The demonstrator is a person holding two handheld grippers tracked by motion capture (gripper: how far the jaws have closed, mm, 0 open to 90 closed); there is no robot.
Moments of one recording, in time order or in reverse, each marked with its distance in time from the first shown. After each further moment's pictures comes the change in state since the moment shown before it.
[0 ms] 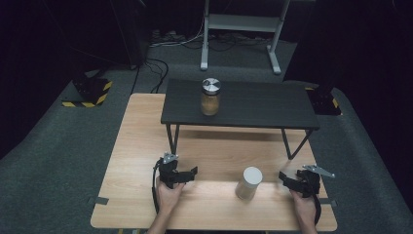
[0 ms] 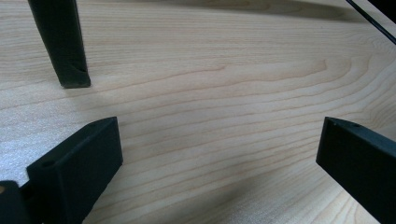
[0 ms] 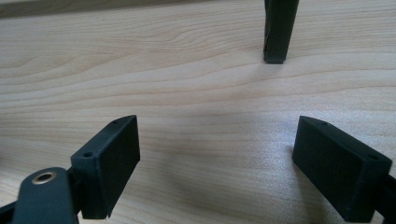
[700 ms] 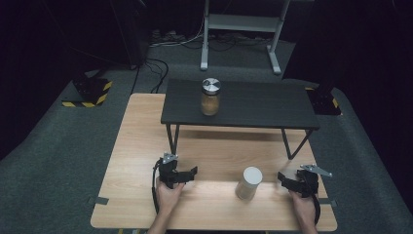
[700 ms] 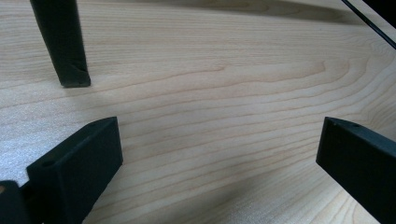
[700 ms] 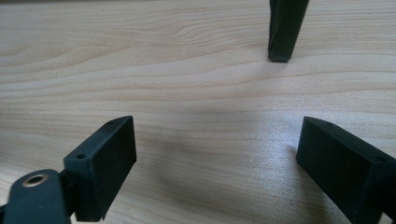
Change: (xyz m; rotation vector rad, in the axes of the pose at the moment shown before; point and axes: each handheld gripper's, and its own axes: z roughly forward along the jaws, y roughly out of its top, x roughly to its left) left arm 0.002 -0.001 0.000 -0.004 -0.008 -0.008; right arm 0.007 0.004 0.002 0.023 -0.017 -0.044
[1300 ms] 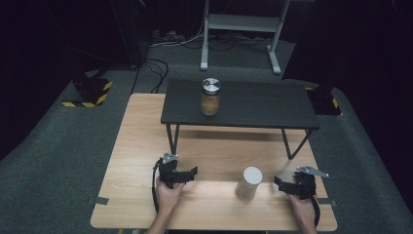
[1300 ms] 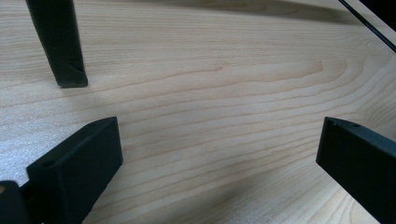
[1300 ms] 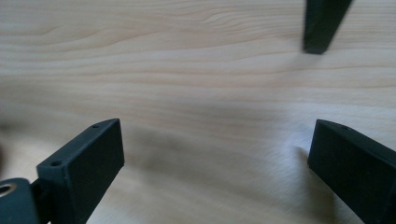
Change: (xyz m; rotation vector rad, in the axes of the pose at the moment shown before) left arm 0.001 0.001 0.000 0.003 -0.008 0.004; right arm 0.001 -0.001 -0.003 0.025 0.064 -0.053
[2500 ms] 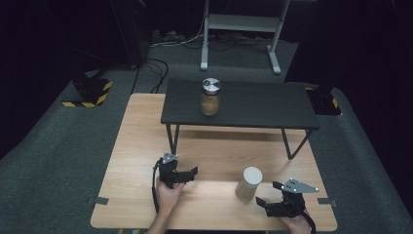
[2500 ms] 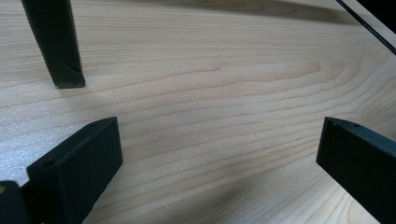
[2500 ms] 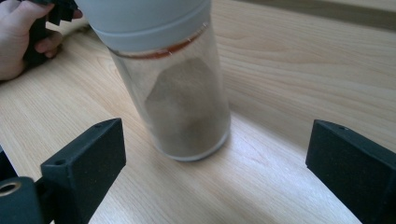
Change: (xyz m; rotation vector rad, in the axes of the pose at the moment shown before) left arm 0.001 0.000 0.000 -0.003 -0.008 -0.003; right arm 0.036 -0.006 -0.040 -0.054 0.324 -0.238
